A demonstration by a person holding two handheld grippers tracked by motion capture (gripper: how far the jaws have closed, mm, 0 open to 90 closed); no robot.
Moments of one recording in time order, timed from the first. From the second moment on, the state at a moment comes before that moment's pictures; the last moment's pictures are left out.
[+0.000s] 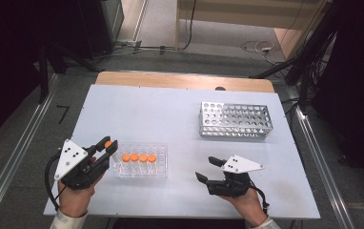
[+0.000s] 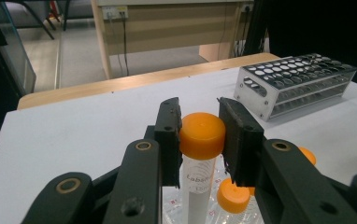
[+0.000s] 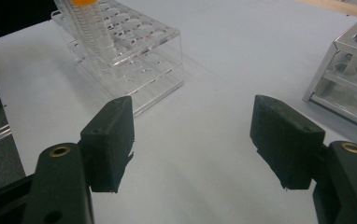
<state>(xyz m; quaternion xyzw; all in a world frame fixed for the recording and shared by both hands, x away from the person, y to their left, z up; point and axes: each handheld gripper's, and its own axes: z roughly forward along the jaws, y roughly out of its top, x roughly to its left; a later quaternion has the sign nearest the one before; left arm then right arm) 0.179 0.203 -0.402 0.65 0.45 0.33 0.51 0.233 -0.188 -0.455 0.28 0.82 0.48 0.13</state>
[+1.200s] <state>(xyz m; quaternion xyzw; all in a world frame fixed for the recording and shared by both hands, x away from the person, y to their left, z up) 0.183 0.197 -0.416 0.67 0.45 0.29 0.51 0.235 -0.192 -0.455 0.29 0.82 0.48 0.14</state>
